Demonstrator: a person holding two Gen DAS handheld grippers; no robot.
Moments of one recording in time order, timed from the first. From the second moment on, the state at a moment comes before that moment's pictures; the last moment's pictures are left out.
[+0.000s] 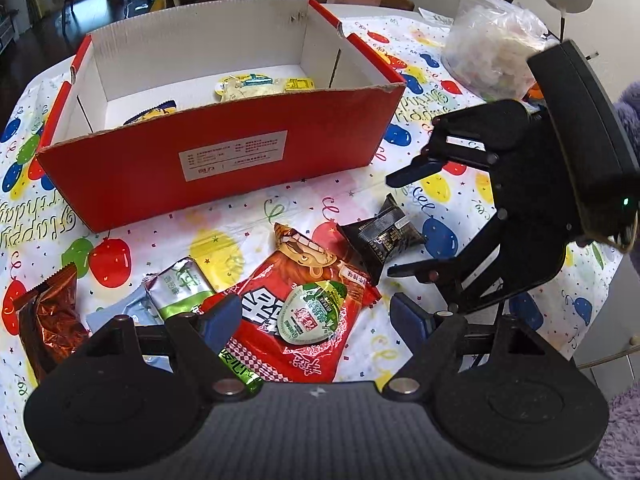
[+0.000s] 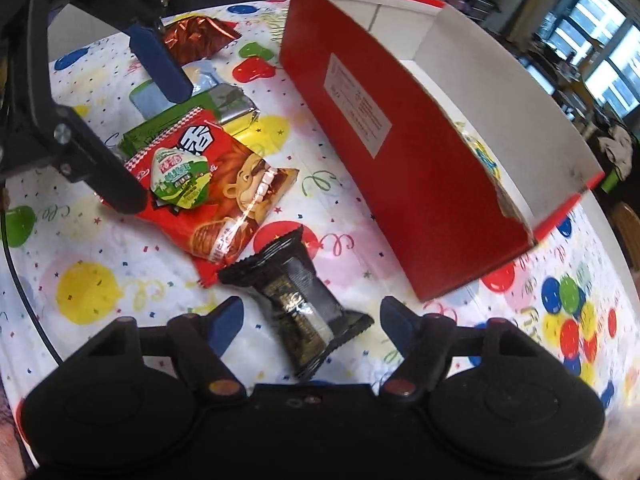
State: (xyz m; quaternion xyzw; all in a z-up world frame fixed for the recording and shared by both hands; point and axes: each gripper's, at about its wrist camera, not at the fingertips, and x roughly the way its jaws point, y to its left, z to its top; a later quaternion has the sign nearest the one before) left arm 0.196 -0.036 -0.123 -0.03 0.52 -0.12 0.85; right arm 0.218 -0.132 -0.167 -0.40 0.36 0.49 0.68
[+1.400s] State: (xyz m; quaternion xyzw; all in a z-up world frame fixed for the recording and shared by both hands) left arm 0.202 -0.043 -0.144 0.02 0.52 -0.13 0.84; right arm 0.186 -0.189 -0.163 -0.09 0.49 0.33 0.80
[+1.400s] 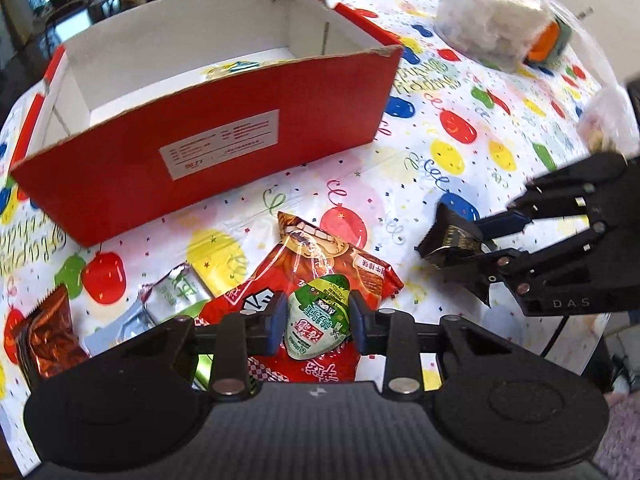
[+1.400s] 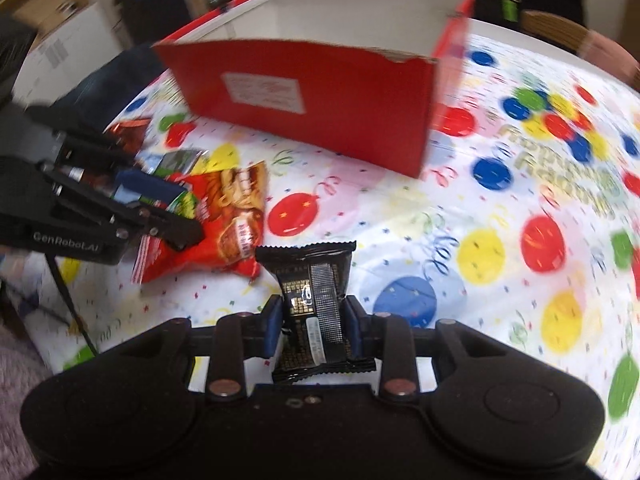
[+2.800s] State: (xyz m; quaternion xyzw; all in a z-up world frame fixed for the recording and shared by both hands) left arm 0.187 0.013 -0.040 -0.05 0.43 -0.03 0.90; right arm 0.172 -0.151 -0.048 -0.04 0.37 0.28 0.89
